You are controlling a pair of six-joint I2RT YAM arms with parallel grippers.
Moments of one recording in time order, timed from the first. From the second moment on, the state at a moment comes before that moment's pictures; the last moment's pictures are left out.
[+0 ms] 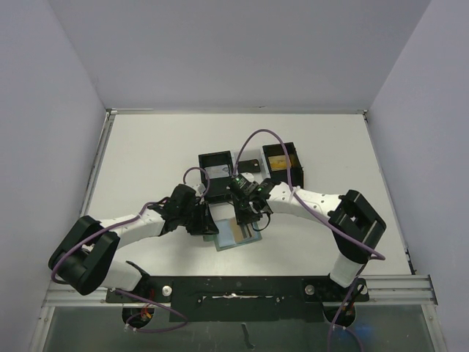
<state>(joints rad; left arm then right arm) -0.60 1.38 0.52 -0.08 0.32 -0.75 0.90 1.71 1.14 -0.63 0.07 0.64</state>
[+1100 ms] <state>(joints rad) -0.59 1.15 0.51 -0.26 0.12 -0.78 0.90 1.69 1.09 -0.35 -0.21 0.67</state>
